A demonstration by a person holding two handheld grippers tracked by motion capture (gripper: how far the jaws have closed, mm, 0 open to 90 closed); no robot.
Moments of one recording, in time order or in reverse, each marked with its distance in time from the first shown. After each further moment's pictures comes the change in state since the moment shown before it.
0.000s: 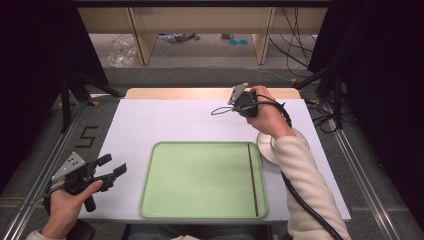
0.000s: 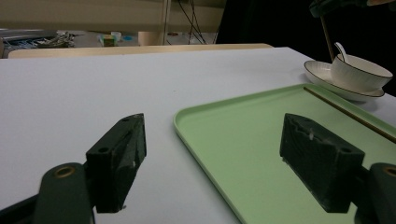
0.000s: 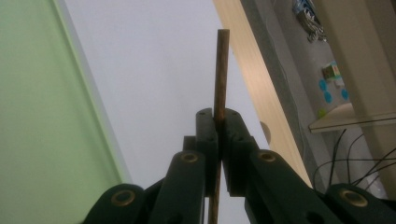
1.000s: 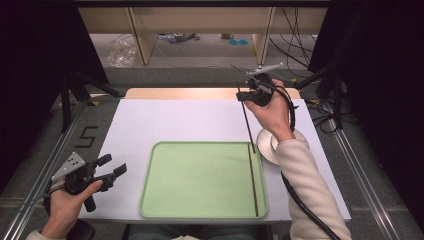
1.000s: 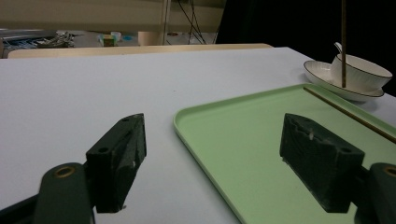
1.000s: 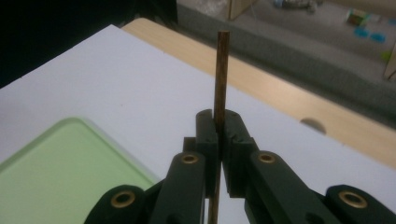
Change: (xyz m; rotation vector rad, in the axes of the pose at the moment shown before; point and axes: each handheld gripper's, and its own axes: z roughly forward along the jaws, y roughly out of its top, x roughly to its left) left arm 0.000 0.000 0.000 0.000 -0.001 0.000; right arm -0.018 -0.005 -0.041 -0.215 0.120 0.741
